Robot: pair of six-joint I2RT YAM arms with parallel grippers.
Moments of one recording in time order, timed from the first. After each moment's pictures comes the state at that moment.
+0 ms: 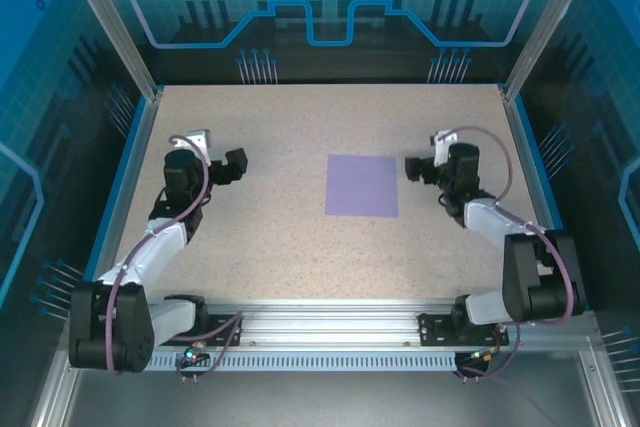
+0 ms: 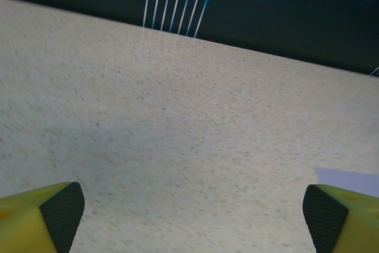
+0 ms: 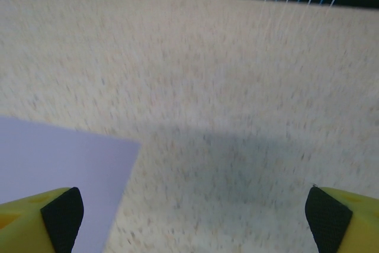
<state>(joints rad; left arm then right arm) 0.00 1.14 0.60 0.16 0.12 -0.30 0.08 1.38 0.70 0.19 -0.02 -0.02</state>
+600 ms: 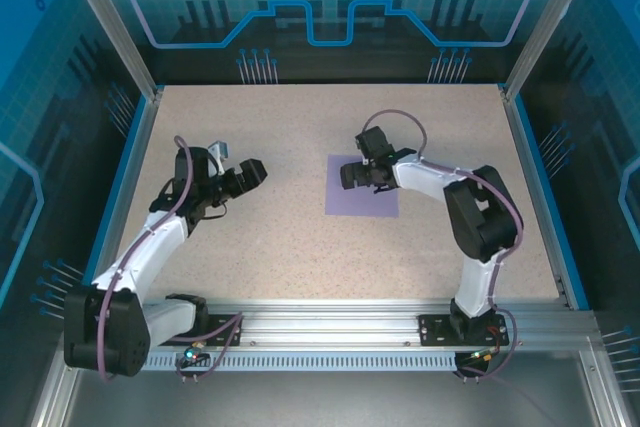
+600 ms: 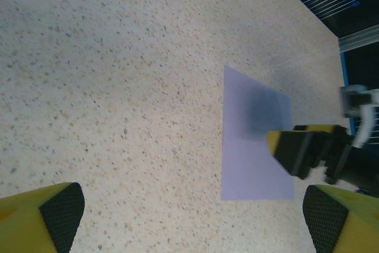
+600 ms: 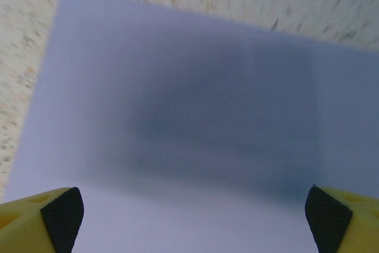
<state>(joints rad) -0.07 1.12 0.70 -0.24 0.40 -0.63 0.49 1.90 1.21 -0.38 0.12 0.32</state>
